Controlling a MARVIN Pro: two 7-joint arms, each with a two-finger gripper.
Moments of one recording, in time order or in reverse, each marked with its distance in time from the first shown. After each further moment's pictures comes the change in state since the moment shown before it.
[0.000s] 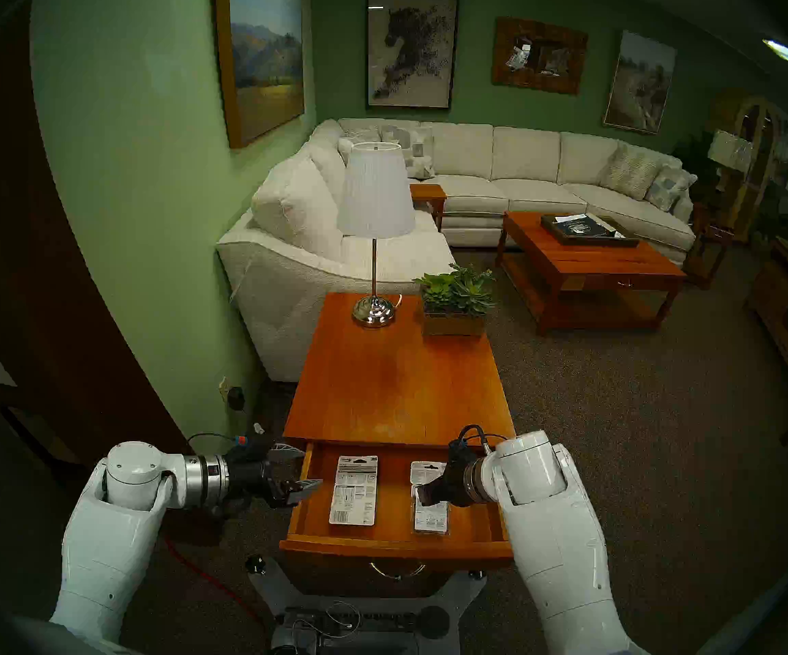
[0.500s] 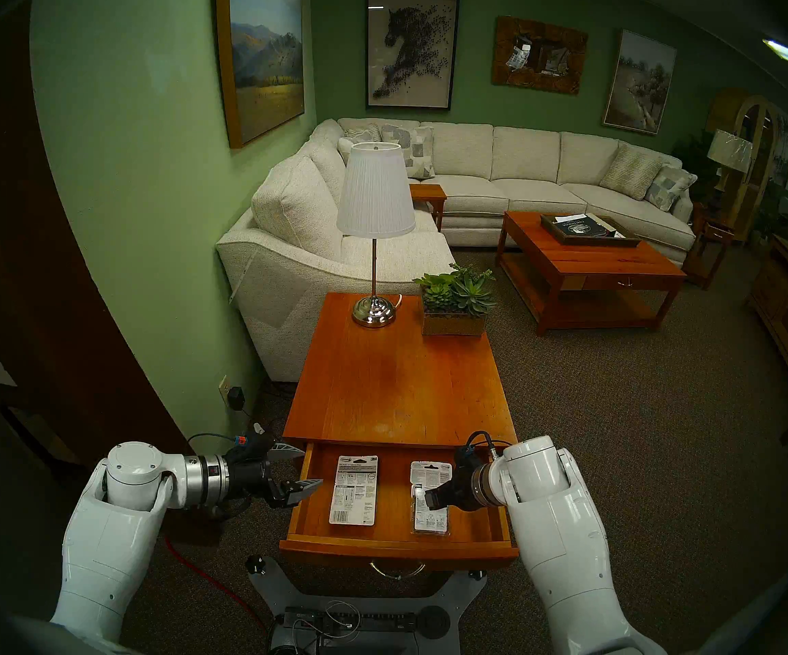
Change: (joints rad) left arm 0.000 -0.003 -0.002 0.000 0.004 -0.005 -0.002; right arm 0.057 0.011 0.021 0.156 0.023 -0.095 0.011
